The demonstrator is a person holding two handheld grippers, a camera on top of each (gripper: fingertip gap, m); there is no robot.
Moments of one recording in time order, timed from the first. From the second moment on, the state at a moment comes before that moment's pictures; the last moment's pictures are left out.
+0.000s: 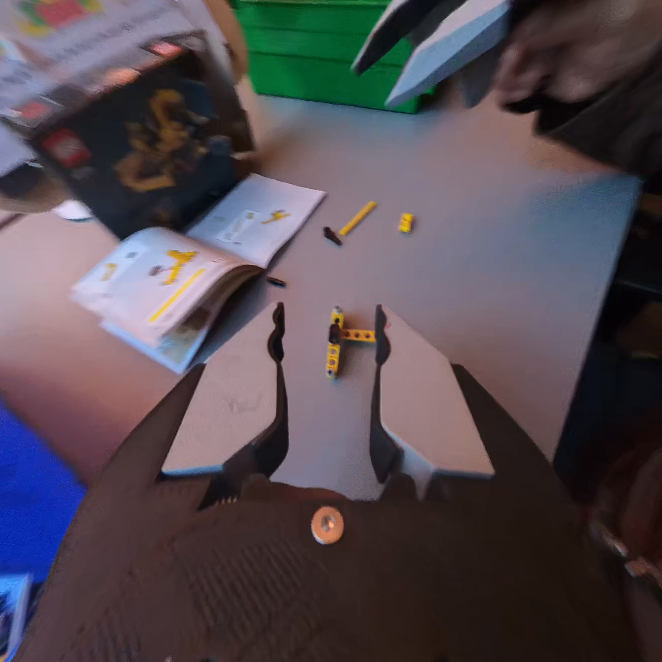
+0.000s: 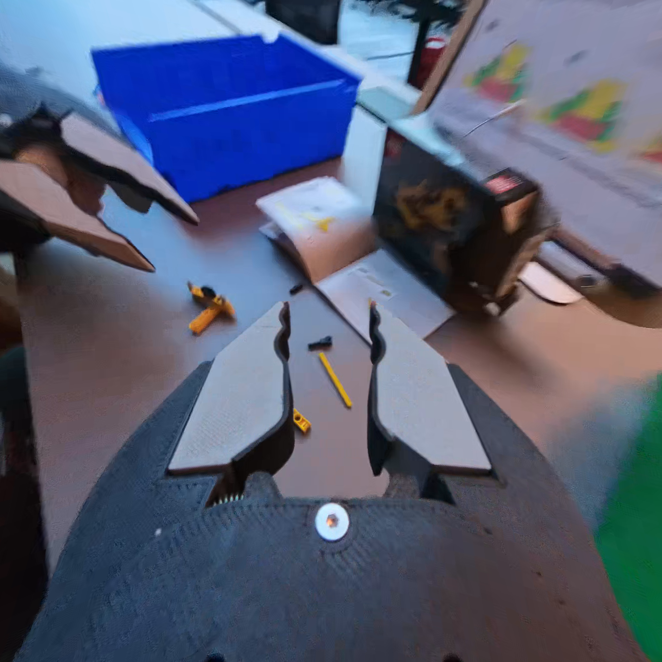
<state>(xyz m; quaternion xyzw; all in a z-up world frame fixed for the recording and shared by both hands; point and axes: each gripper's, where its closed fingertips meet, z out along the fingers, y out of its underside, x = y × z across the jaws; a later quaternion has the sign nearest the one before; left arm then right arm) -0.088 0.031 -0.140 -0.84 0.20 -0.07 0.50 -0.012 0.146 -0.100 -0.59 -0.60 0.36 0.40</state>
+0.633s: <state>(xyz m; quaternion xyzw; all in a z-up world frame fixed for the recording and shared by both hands) -0.114 0.031 -0.162 -0.82 0.19 -0.10 0.52 -0.020 0.184 -0.152 -0.59 -0.58 0.37 0.42</state>
